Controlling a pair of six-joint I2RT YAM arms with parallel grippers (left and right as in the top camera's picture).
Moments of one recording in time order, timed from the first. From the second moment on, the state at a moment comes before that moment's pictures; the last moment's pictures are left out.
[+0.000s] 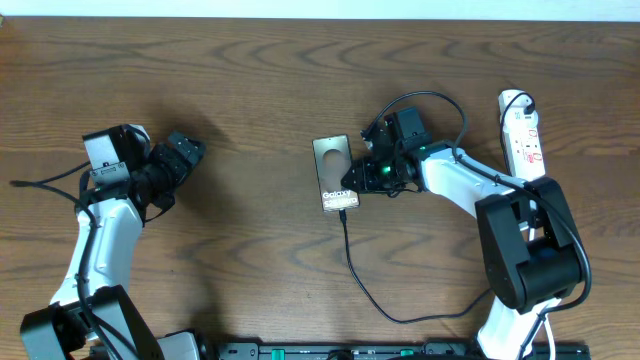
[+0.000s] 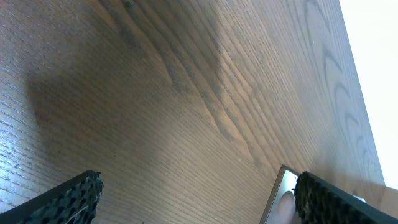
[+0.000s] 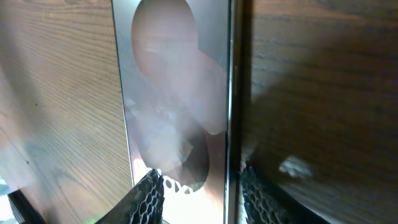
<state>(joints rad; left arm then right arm) 0.31 1.46 0.82 -0.32 0.46 -0.63 0.36 1.94 1.09 -0.35 -0.54 0.35</state>
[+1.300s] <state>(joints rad) 0.31 1.46 0.82 -0.32 0.46 -0.63 -0.35 1.34 1.25 -0.92 -0.18 0.17</state>
